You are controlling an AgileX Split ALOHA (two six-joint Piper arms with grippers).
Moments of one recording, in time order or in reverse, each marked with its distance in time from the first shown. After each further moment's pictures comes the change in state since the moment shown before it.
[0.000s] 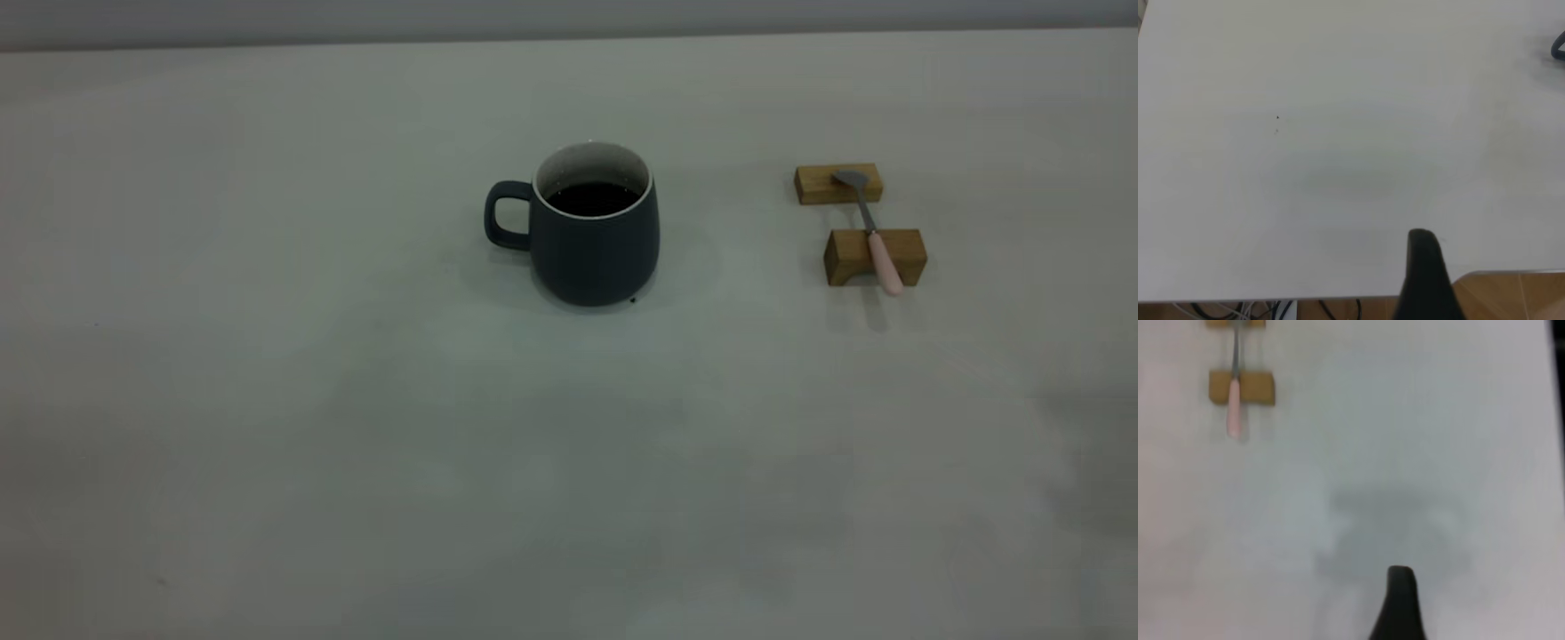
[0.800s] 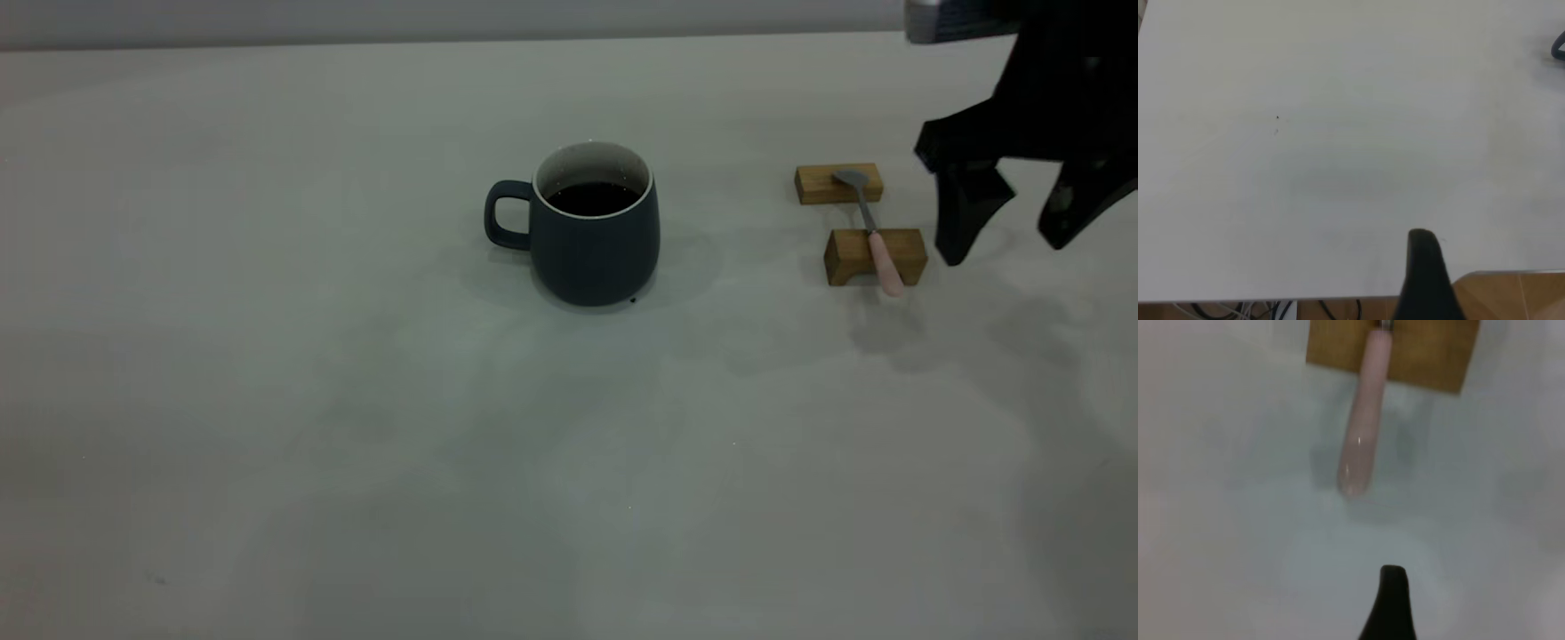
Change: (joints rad) left arm 0.000 0.000 0.000 0.000 0.000 0.000; right arm 0.131 0.981 -0.385 0.147 -0.220 -0.140
